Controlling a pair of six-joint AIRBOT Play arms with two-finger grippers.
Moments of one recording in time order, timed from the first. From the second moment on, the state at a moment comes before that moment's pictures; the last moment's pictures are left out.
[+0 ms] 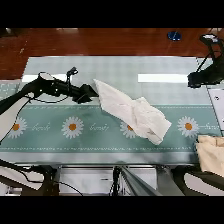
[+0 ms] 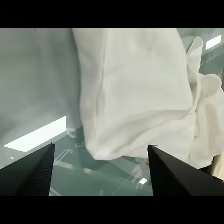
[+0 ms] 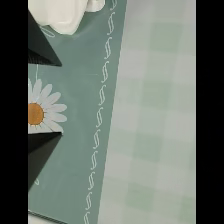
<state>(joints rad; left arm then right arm) -0.11 -1.72 1.18 0.53 -1.12 -1.13 -0.04 -1.27 1.43 -1.65 1.44 1.41</state>
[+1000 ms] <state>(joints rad) -0.34 -1.87 1.34 0.67 -1.23 -1.42 -0.04 -1.28 1.43 -1.60 1.41 1.41</state>
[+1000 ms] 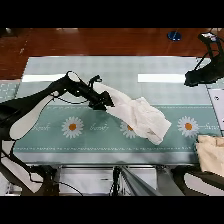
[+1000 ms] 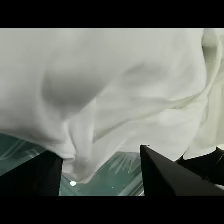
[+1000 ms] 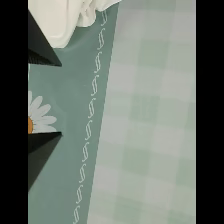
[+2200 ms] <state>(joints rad) -0.37 -1.89 1.52 0.65 -1.44 -1.37 -0.36 -1.20 0.80 -0.98 1.42 0.91</state>
